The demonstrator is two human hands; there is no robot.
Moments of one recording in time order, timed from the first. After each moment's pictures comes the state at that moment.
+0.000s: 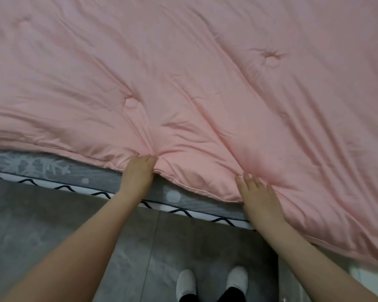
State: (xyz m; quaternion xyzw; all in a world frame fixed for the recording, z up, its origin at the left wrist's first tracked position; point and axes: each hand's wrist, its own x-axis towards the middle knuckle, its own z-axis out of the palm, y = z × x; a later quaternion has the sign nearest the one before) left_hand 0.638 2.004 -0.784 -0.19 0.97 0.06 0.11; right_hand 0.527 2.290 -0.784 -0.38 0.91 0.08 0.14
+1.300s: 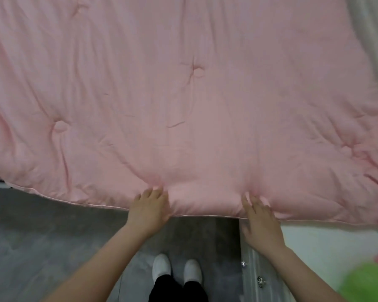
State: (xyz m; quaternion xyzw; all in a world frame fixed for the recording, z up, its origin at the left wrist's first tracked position) left_hand 0.658 2.204 -0.737 -0.10 0.97 0.05 0.23; right_hand 0.564 2.486 -0.747 -0.22 0.93 -0.01 0.29
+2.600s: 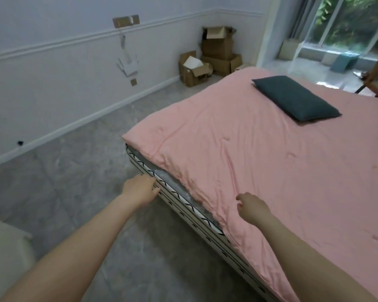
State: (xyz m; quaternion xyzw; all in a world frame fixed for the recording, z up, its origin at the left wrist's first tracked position) left_hand 1.033 1.758 -0.375 -0.50 0.86 0.04 0.10; right_hand 0.751 1.907 -0.436 -0.53 0.83 0.01 0.19
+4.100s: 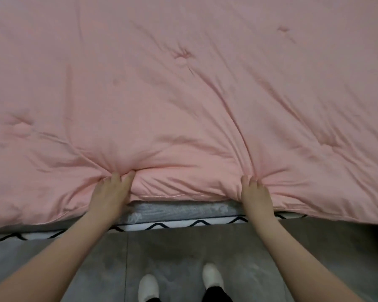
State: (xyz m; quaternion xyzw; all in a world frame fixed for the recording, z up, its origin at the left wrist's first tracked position) left_hand 0.933 1.312 -0.772 -0.09 0.98 -0.03 0.16; right_hand 0.816 1.643 -0.788 -0.18 0.96 0.13 0.16
